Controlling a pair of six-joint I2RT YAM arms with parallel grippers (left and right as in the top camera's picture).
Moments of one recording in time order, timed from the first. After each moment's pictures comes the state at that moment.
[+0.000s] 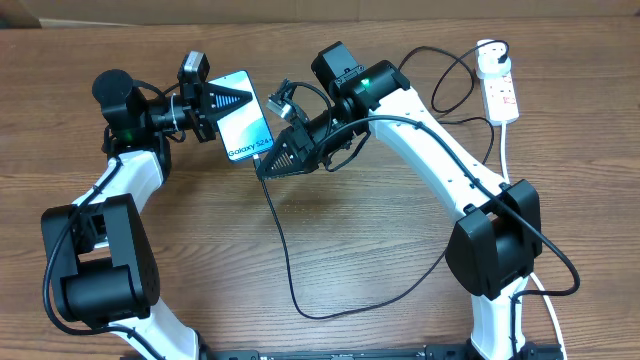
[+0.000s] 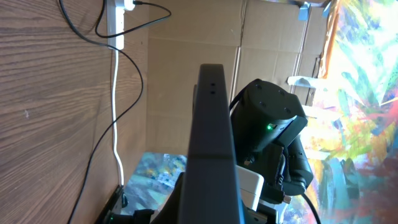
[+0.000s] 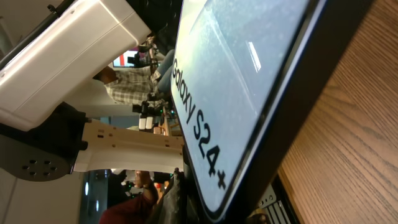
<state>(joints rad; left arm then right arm) 0.16 1.88 1.09 0.82 1.56 -1.67 0.56 2.10 1.94 -1.18 -1.26 0.10</state>
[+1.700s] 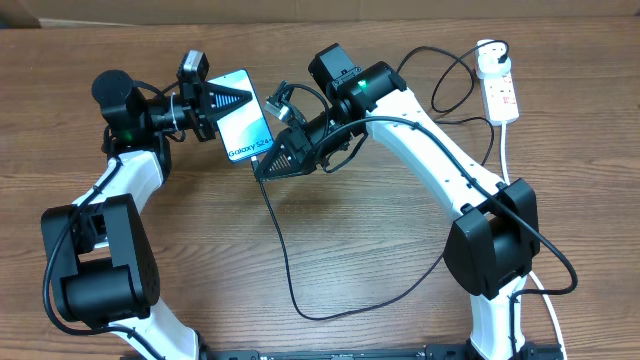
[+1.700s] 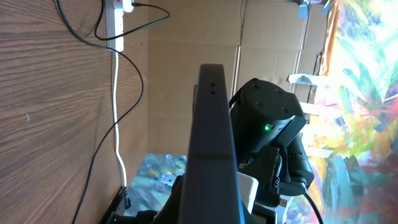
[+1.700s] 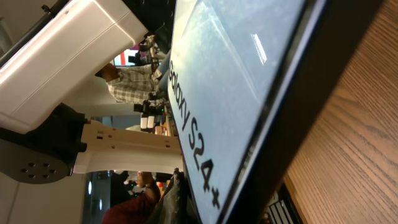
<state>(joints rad) 0.16 1.88 1.09 0.84 1.56 -1.67 0.57 2.10 1.94 -1.18 -1.26 0.11</state>
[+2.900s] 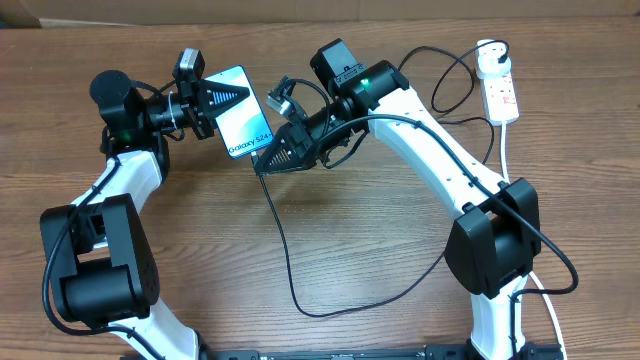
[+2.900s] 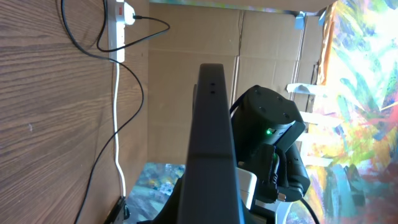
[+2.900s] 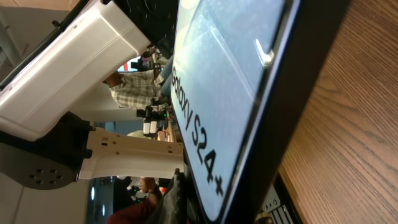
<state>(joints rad) 0.17 1.88 1.09 0.84 1.52 -1.67 0.55 2.10 1.94 -1.12 -1.26 0.17</state>
